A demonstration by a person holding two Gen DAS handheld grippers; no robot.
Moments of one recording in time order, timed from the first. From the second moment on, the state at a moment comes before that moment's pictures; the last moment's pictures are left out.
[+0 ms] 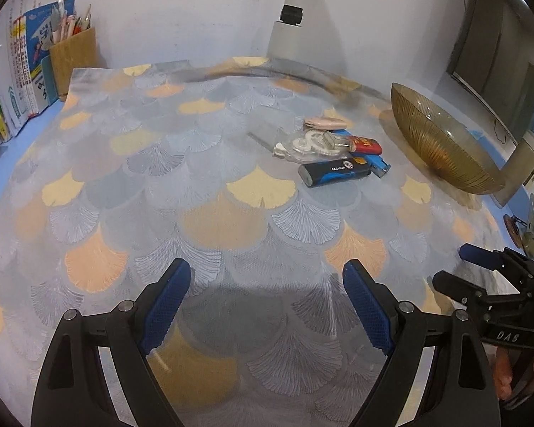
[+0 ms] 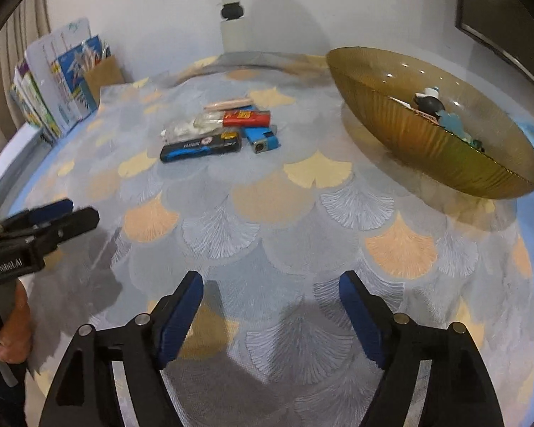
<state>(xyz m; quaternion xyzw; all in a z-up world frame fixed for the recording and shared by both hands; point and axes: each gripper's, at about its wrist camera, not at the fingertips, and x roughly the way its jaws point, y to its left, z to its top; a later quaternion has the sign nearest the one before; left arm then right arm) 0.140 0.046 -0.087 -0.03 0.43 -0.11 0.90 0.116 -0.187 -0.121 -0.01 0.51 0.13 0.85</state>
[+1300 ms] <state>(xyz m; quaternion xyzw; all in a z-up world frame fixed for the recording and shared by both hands) 0.243 -0.027 -0.089 0.11 0.45 -0.22 0.86 0.243 -0.159 -0.130 -0.02 0.51 0.14 0.85</state>
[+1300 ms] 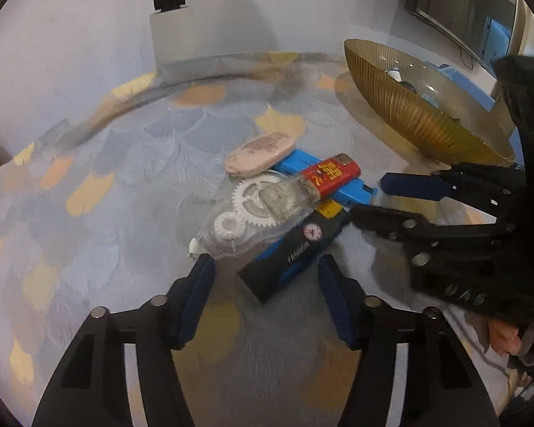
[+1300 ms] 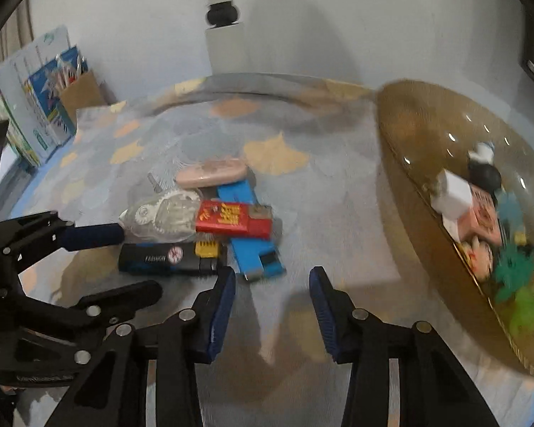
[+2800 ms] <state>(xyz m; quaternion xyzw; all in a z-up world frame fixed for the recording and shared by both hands) 0.148 -0.014 -0.090 0.09 0.44 -0.15 0.88 0.104 -0.153 -0.114 -0.07 0.49 0.17 0.85</state>
